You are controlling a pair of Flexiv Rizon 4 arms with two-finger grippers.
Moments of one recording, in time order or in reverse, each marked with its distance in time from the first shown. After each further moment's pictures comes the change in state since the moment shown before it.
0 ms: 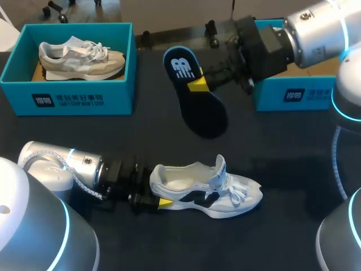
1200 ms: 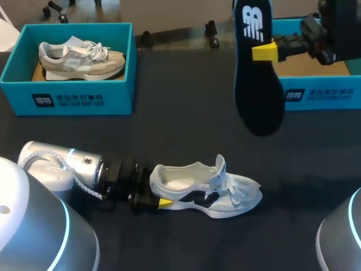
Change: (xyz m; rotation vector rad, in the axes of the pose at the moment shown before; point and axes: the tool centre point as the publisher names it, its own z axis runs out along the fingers) left arm 0.000 0.000 0.000 0.000 0.000 0.000; right arm 0.055 0.064 -0.123 -0.155 -0.097 0.266
